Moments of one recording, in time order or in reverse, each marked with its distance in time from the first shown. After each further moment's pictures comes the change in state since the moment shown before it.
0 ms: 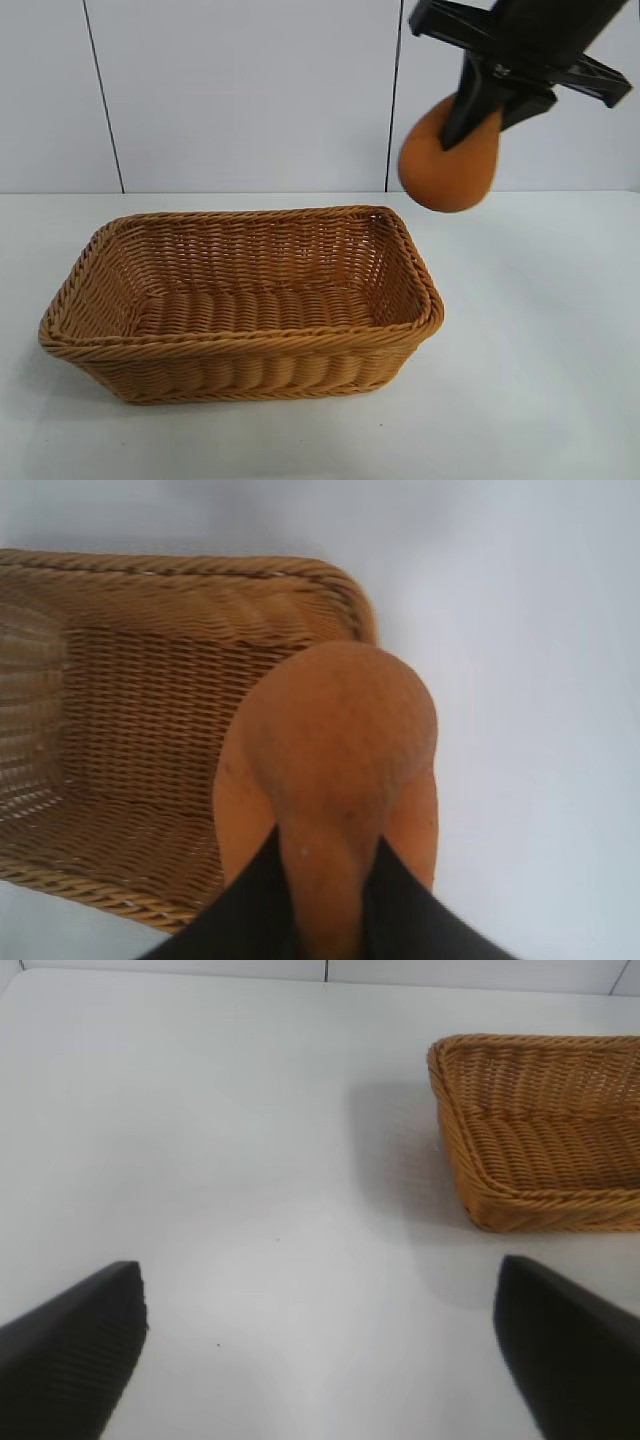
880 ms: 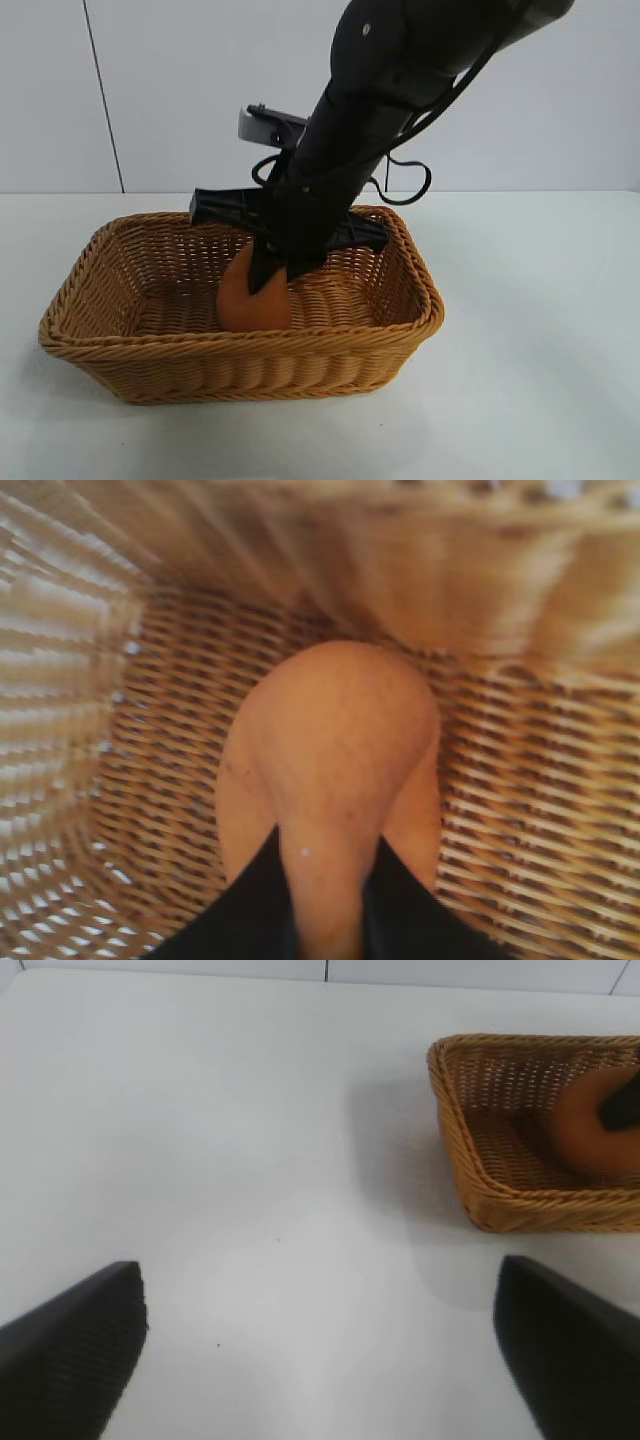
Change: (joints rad) left arm 0.000 0.000 0.000 0.000 0.000 0.000; right arm 0.255 0.456 -0.073 0.045 -0.318 0.037
